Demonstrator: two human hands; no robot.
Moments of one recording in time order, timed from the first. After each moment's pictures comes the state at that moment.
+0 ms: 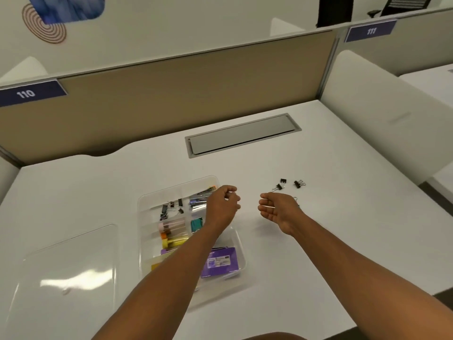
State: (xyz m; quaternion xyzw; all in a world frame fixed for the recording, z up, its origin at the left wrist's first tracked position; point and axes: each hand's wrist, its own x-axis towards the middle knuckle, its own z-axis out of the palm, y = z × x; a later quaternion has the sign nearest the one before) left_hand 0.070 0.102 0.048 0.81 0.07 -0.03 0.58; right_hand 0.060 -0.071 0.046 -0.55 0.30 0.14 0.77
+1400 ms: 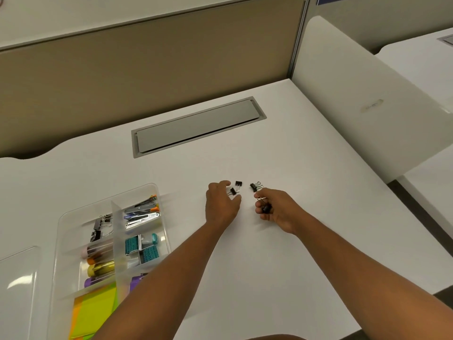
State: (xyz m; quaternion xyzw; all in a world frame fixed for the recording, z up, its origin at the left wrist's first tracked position) left_hand 0.133 -0.050 -0.014 0.92 0.05 -0.07 0.38; right_hand 0.105 -0.218 0.017 -0.58 0.27 0.23 0.73
